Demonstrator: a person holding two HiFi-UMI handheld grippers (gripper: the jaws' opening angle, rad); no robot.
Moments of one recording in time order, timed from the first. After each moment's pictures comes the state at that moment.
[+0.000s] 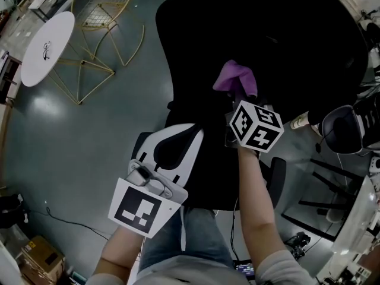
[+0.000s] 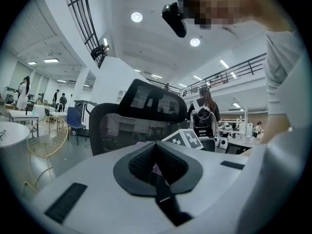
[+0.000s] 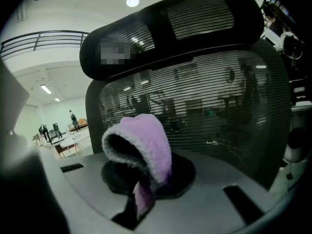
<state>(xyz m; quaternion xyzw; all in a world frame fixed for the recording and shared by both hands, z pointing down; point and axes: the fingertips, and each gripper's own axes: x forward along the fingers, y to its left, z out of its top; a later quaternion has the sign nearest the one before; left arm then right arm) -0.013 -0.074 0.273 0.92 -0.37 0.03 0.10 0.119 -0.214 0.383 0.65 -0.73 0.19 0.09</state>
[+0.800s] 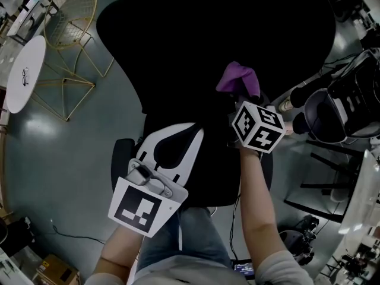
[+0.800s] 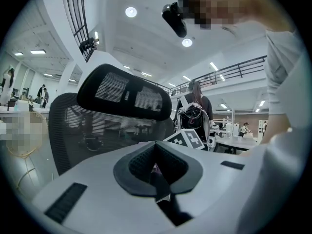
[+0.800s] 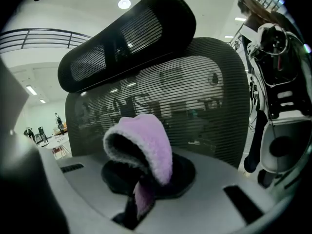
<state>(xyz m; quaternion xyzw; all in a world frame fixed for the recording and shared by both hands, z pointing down) 0.080 -0.068 0.279 0.95 -0.29 0.04 0.10 0.238 -0.183 0.387 0.71 -0.68 0.20 0.08</state>
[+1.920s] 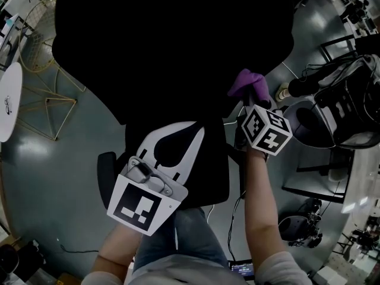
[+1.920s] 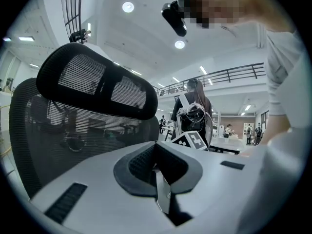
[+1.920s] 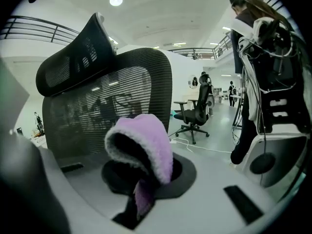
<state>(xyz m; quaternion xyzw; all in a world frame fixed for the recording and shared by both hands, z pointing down) 0.147 -0.070 0.280 0.97 -0.21 0.04 0.10 0.353 -0.138 0.395 0.78 -0.59 0.20 0.09</state>
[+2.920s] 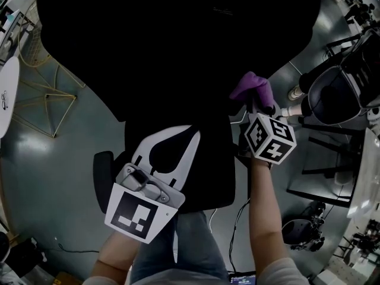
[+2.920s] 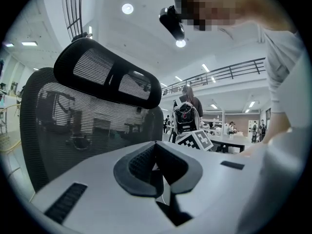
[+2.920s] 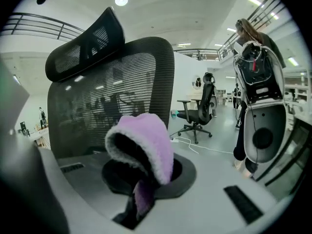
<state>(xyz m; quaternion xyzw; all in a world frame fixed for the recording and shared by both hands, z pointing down) 0.135 -0.068 0.322 0.97 -0.23 0.05 0.10 0.344 -0.127 0.430 0.77 -0.61 0.19 0.10</state>
